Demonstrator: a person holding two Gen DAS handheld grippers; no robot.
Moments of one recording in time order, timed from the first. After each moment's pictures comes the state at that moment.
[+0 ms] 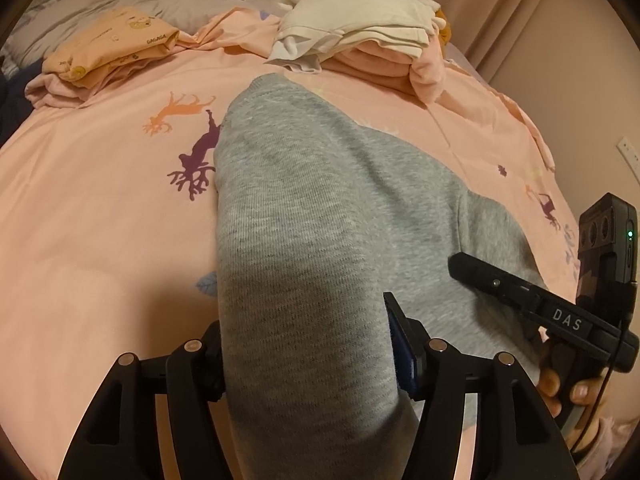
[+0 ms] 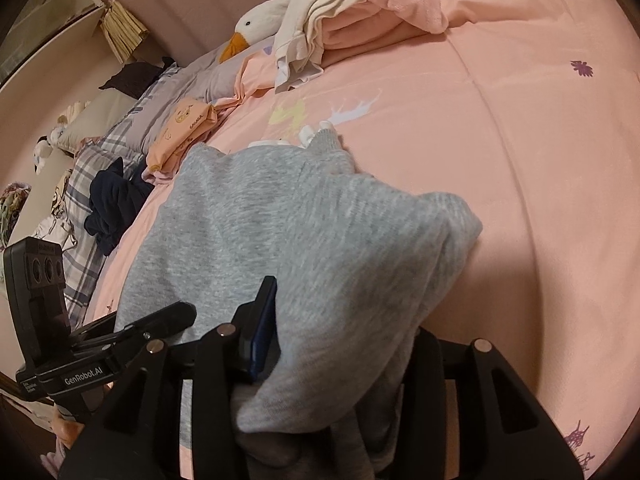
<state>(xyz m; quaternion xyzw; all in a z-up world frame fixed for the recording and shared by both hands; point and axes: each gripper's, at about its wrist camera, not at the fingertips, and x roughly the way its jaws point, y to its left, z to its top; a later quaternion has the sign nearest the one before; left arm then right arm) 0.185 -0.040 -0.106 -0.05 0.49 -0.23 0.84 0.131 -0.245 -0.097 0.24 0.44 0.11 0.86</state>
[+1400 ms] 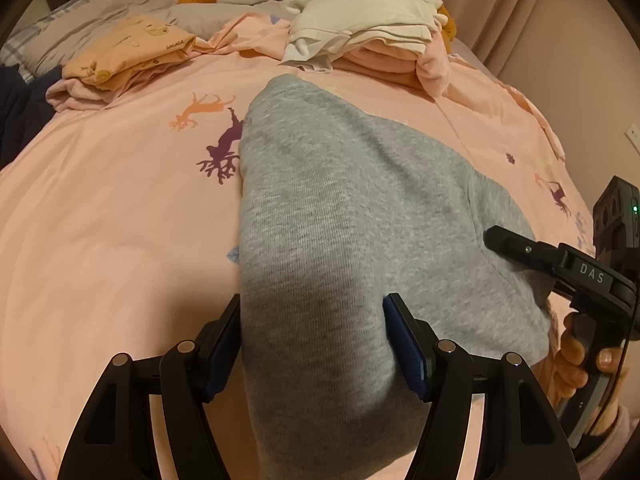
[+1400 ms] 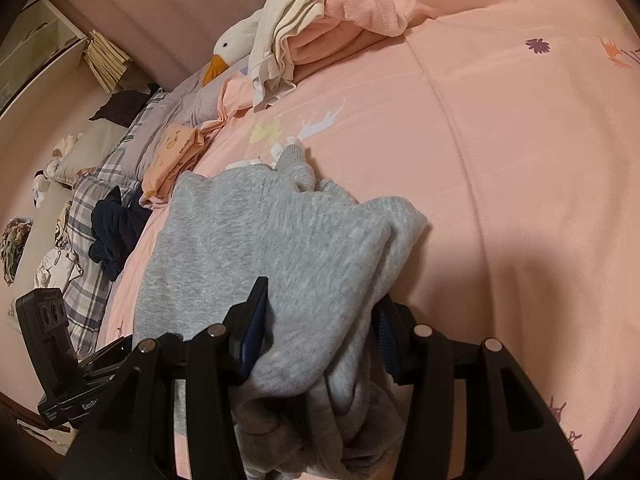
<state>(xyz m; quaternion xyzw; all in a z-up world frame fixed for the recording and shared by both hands) 0.162 -0.033 -0.103 -0.03 0.48 -0.20 0.85 0.120 -0.274 -0.096 0.28 0.44 0.09 0.85</state>
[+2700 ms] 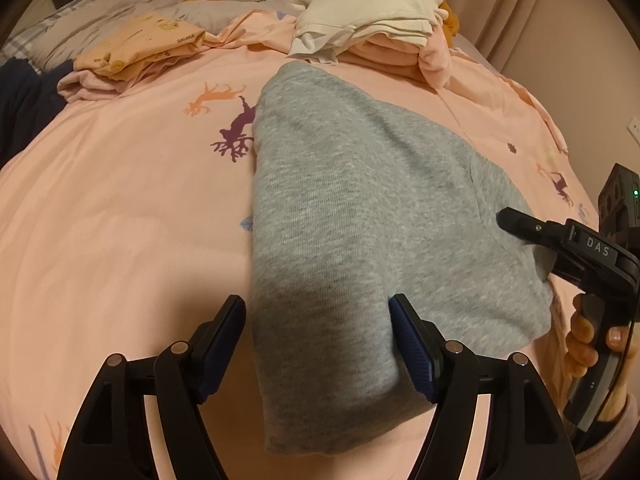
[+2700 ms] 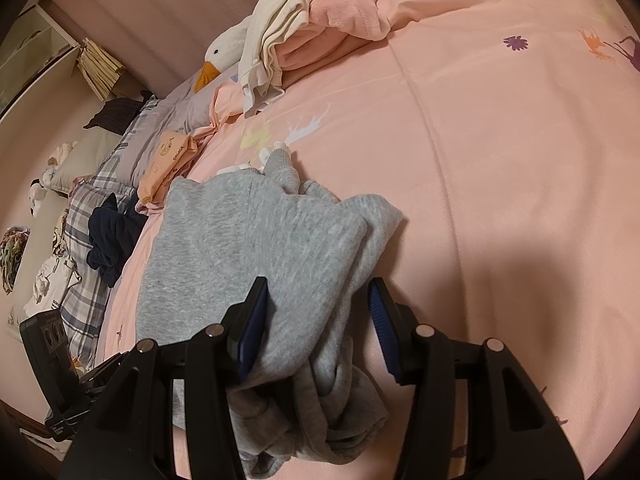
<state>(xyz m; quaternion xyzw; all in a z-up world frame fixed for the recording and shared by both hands) 0.141 -0.026 -0.107 -0.02 0.49 -0.19 0.85 0.114 -0.286 -0.095 0.29 0.43 0.08 0.85</state>
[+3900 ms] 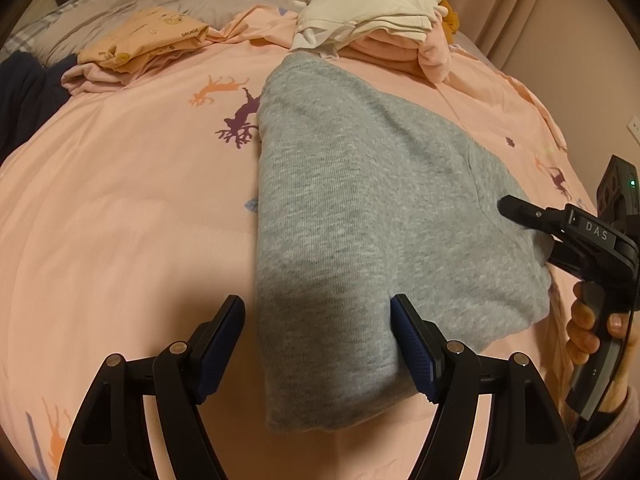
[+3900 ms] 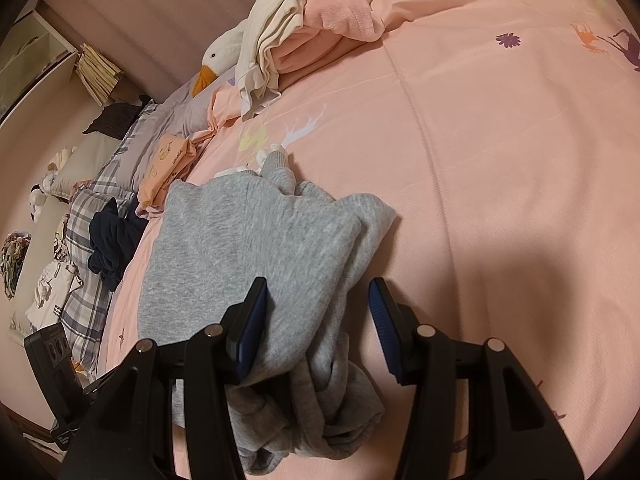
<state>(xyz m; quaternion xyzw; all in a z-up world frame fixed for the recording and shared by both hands) 0.134 -0.025 -0.109 -0.02 0.49 -0.19 0.85 0.112 -0.289 -0.096 0.29 0.43 0.08 0.85</state>
